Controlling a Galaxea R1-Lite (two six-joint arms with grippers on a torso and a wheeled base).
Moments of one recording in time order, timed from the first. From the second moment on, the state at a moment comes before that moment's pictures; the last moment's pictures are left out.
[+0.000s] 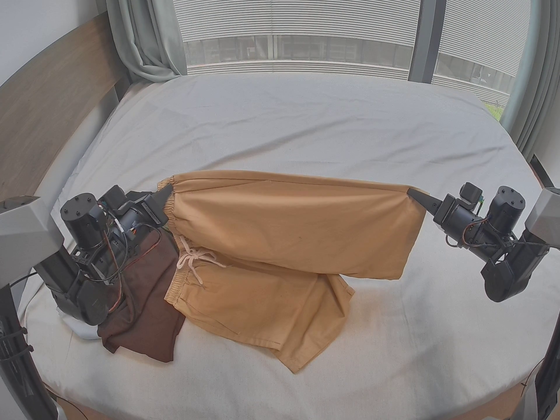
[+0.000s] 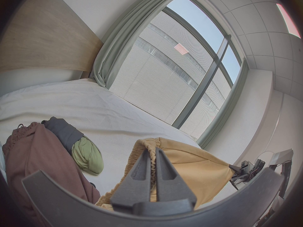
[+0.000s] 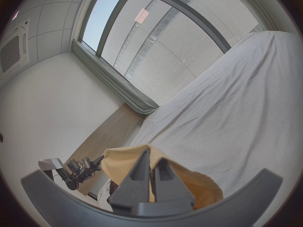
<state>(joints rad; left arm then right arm) -0.14 2.08 -0.65 -1.55 -0.19 -0.52 0.08 2.12 -0.70 -1.54 0.58 0.71</state>
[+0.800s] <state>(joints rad) -0.14 2.35 -1.03 -1.55 -0.13 -0.55 0.06 2.37 -1.00 -1.52 0.53 0.71</state>
